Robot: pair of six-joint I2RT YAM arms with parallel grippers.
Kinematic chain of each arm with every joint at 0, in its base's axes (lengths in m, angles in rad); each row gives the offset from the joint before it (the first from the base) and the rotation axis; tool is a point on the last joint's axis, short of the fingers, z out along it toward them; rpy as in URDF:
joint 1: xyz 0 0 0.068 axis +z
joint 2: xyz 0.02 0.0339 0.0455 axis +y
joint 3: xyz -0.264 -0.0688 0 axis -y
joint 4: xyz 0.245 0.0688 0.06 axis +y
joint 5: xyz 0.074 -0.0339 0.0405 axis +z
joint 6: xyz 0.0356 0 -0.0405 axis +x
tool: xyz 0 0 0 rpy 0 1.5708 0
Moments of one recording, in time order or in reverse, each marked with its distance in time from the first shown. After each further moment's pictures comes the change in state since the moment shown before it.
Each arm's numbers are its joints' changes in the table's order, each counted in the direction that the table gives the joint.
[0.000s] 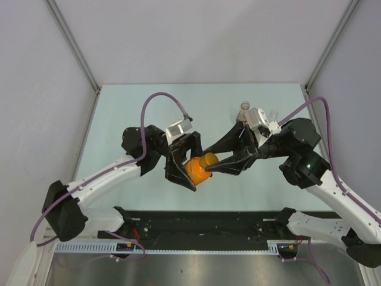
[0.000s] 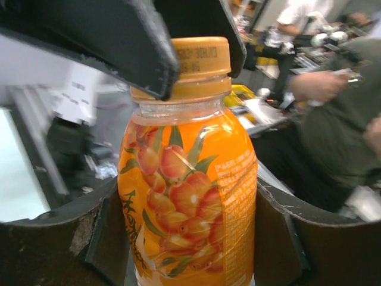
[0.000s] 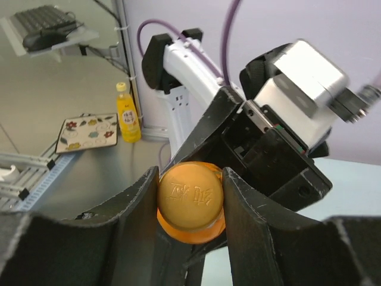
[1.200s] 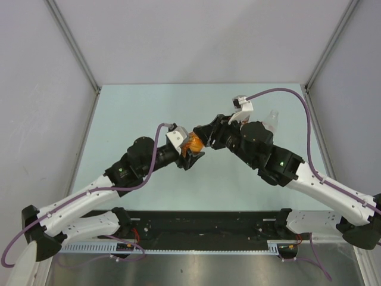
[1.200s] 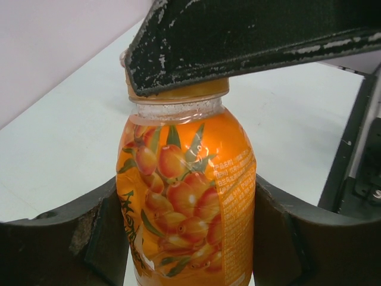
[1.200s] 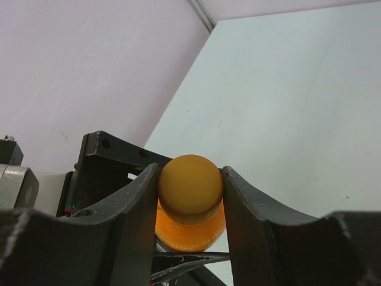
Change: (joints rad) left arm -0.158 -0.293 -0.122 1.007 1.337 1.159; right arm 0.183 0.144 0.009 0.273 -1.226 0.425
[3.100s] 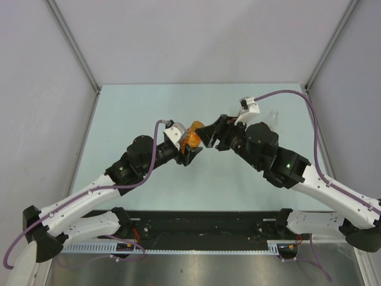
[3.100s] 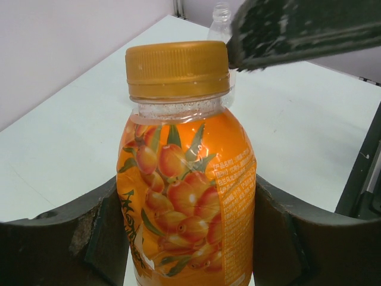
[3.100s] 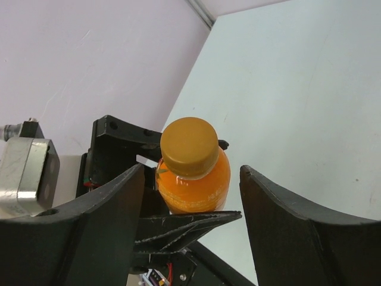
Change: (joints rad) left arm 0.050 0.006 -0.008 -0.029 0.012 -0.021; right arm -0.001 -0.051 -0.002 0.058 -0.011 0.082
